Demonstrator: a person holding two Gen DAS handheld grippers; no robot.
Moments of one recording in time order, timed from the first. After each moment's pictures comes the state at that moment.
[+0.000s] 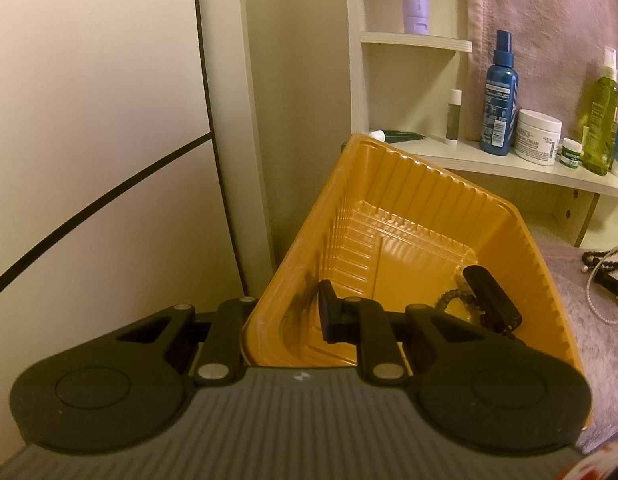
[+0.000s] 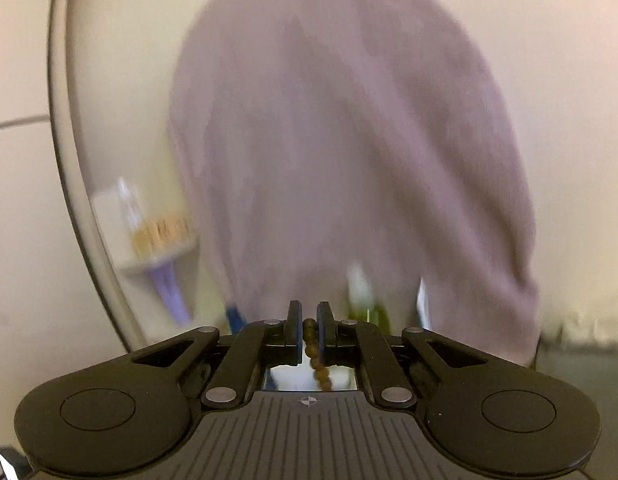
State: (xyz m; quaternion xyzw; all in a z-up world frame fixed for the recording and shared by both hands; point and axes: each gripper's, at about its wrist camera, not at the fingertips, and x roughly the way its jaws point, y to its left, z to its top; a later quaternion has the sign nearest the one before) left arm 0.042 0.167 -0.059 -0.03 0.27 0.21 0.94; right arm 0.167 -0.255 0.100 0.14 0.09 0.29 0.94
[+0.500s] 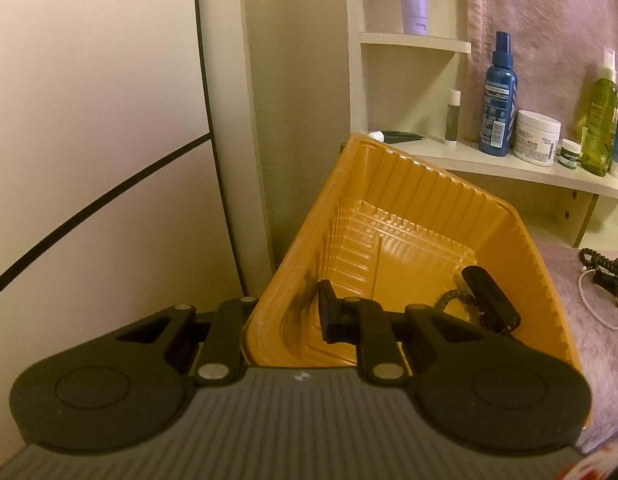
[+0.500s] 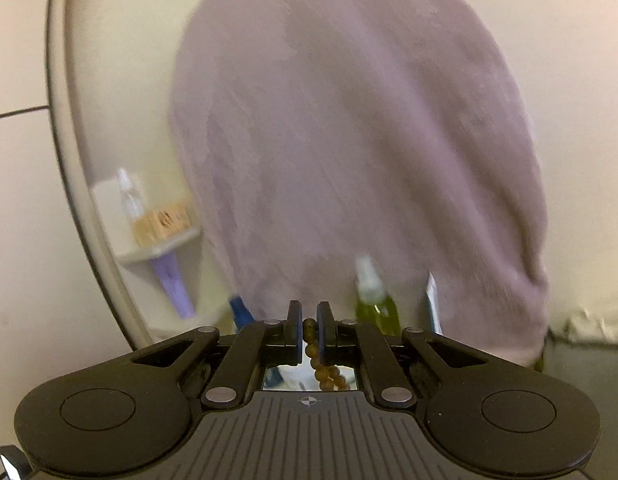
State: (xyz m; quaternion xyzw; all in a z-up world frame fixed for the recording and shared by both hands) left arm 0.043 0.167 -0.059 -0.03 0.27 0.20 0.94; right arm 0.167 -0.233 0.105 0.14 0.12 0.31 0.93
